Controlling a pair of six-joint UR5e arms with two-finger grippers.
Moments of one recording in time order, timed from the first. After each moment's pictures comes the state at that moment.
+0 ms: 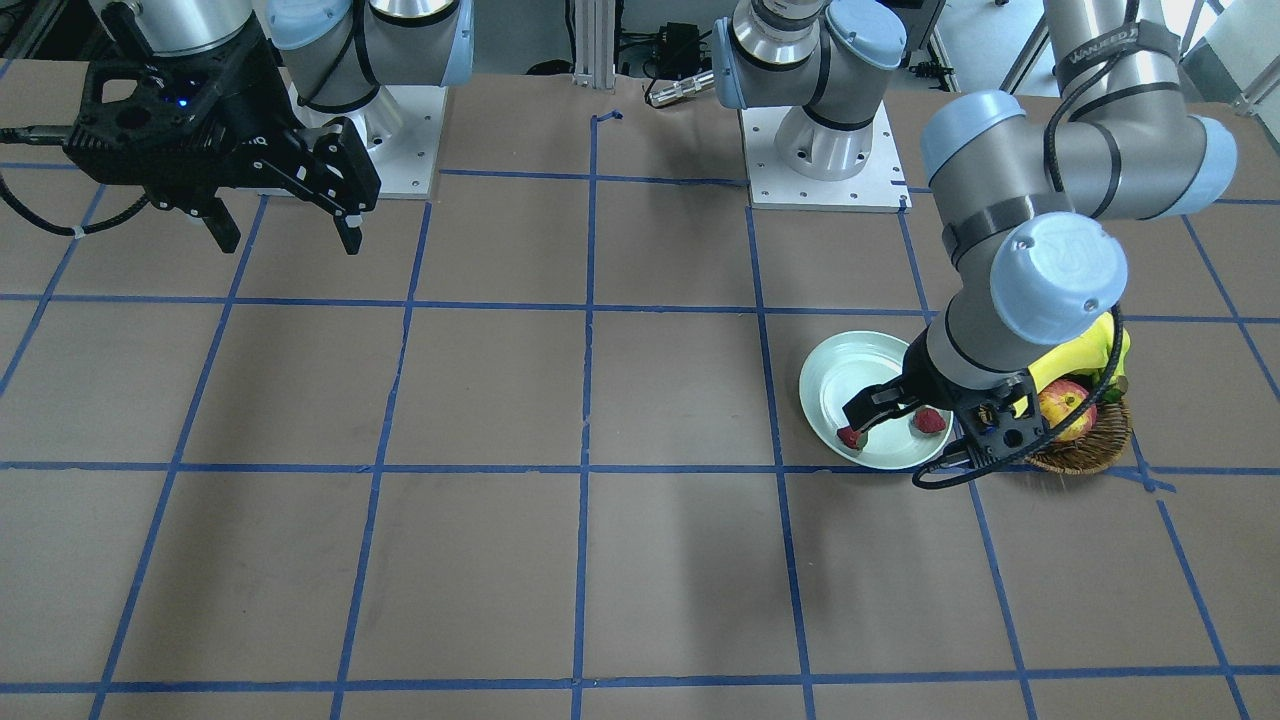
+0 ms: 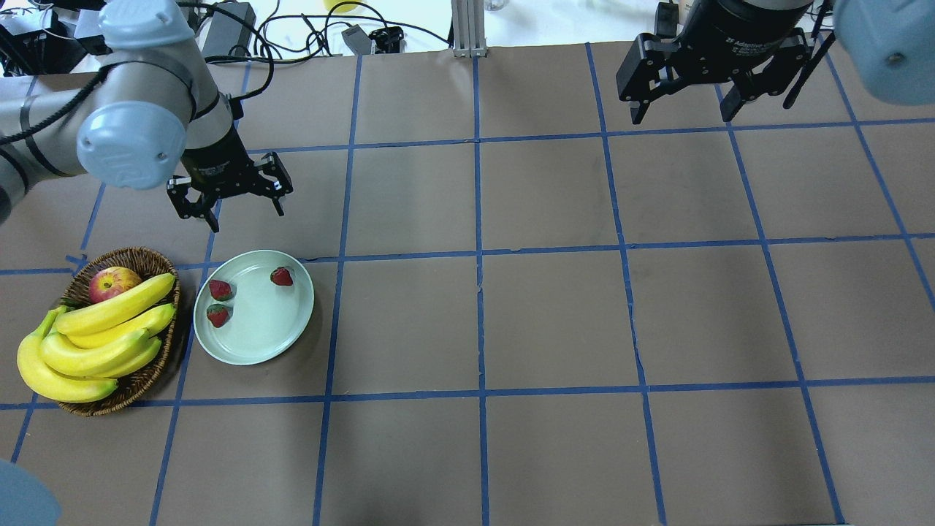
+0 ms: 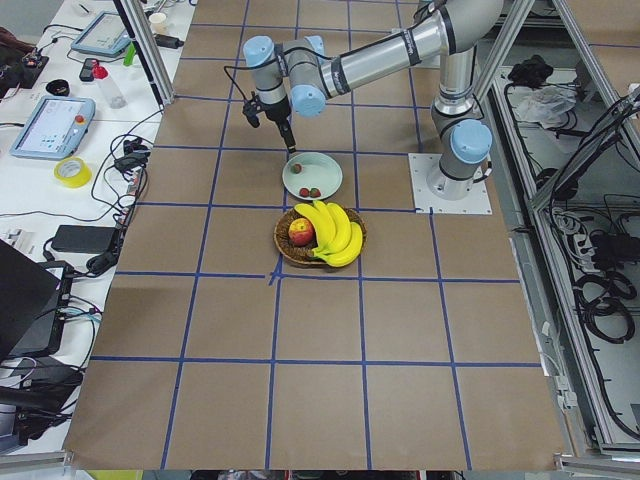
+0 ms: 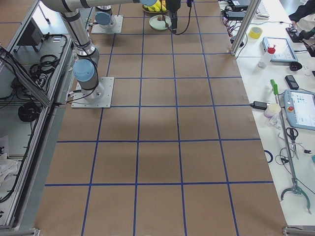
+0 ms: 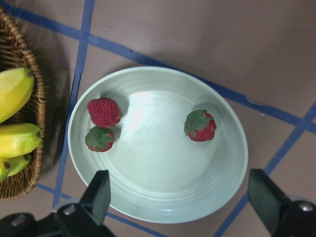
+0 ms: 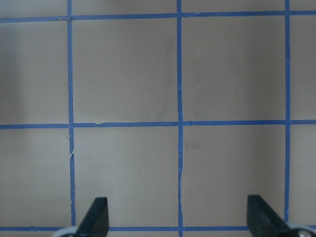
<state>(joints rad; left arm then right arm) -1.46 -1.82 -1.65 -1.35 1.65 -0.19 1.61 -1.57 1.48 -1.61 -1.56 0.04</state>
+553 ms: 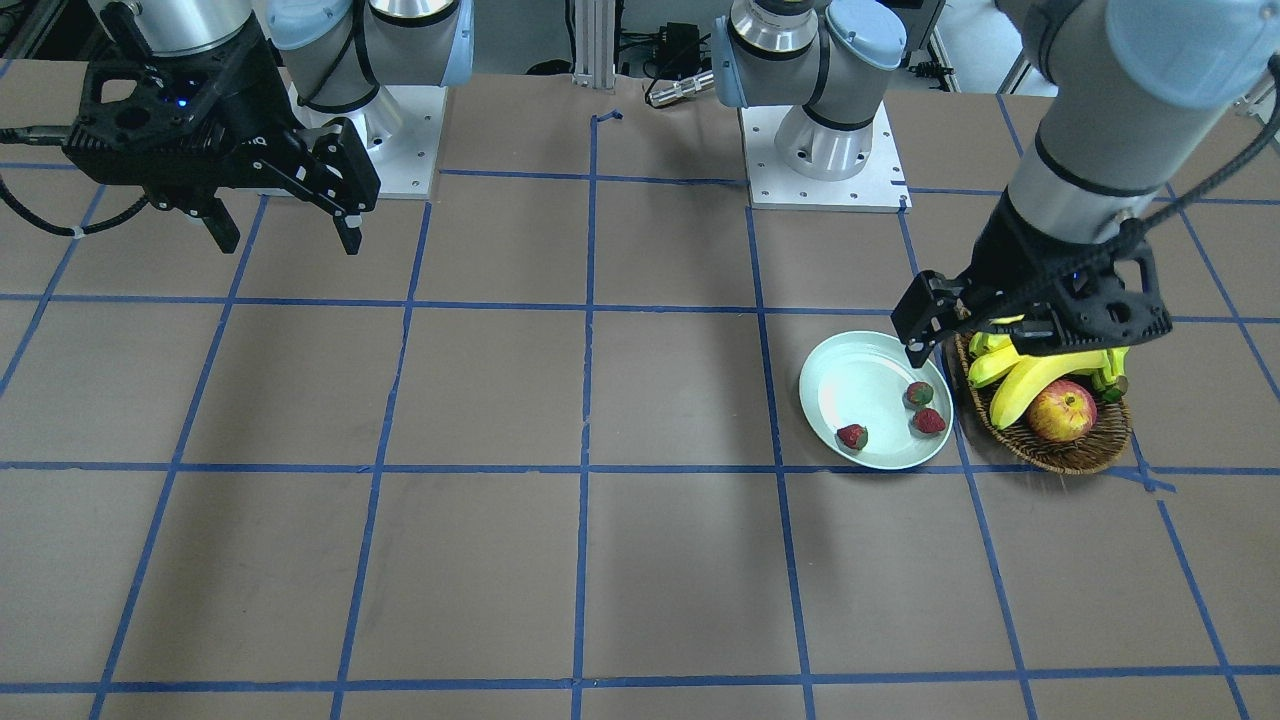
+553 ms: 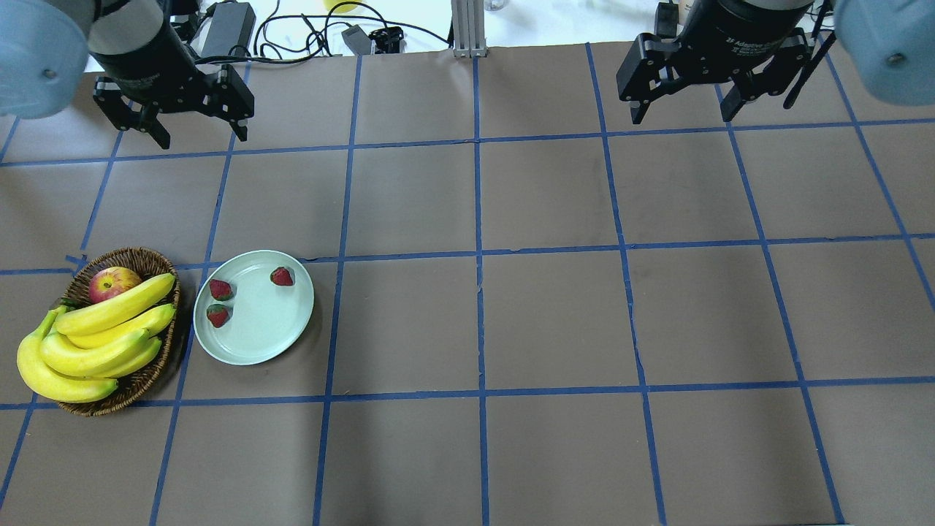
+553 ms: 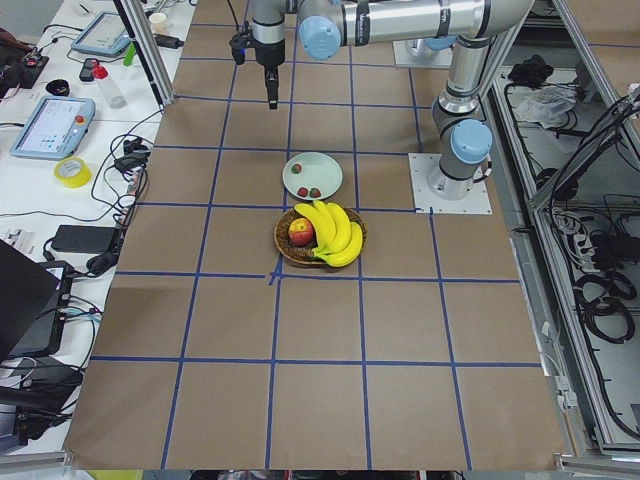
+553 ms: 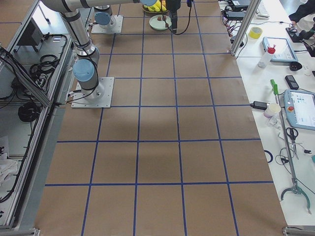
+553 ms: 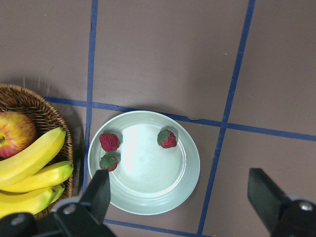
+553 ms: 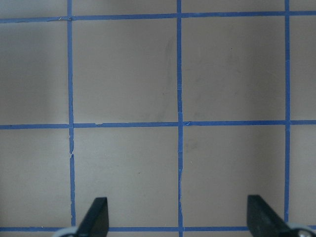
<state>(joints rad) -1.48 -1.69 -1.47 -1.49 1.64 -0.01 1.61 -1.57 1.48 -1.61 -1.56 0.04</state>
